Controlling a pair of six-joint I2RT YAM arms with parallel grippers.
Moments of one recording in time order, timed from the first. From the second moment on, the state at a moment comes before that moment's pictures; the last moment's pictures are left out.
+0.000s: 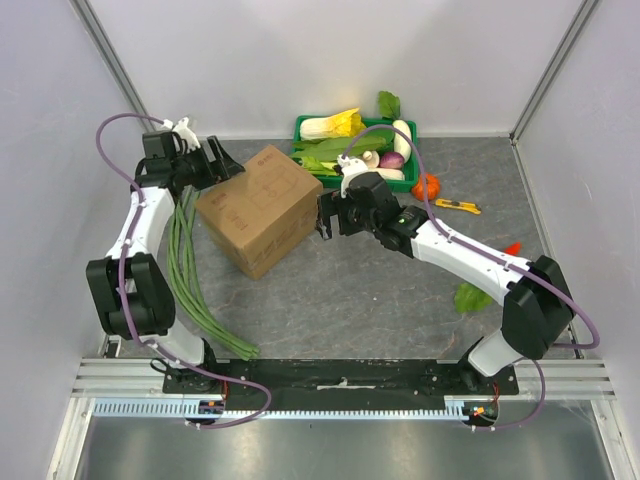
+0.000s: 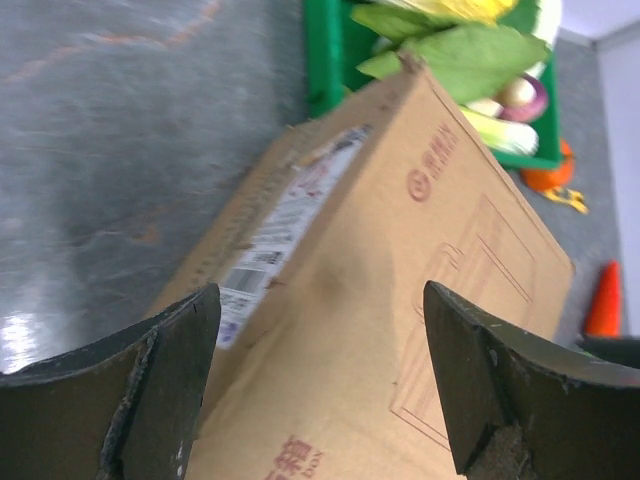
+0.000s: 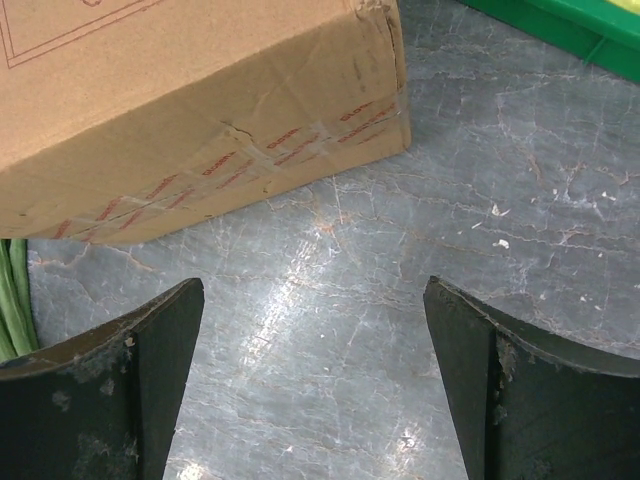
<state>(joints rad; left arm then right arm) 0.12 1.60 1.34 -0.35 0.50 -0.29 0.74 1.55 1.21 -0.23 0.05 0.34</state>
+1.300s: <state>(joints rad) 0.12 1.04 0.79 -0.31 0.61 -0.59 0.74 1.55 1.33 -0.26 -0.01 0.46</state>
